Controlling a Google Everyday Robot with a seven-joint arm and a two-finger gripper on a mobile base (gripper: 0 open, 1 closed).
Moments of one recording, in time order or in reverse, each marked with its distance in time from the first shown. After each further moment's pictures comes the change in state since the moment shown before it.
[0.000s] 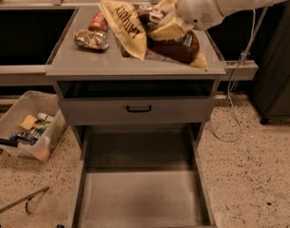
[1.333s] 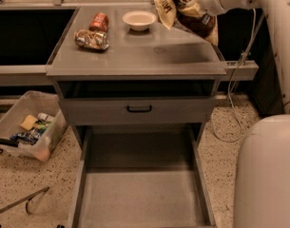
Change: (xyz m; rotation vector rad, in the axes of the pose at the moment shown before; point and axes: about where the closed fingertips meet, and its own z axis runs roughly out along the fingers) arm 0.162 -0.202 0.006 0.397 0.138 -0.053
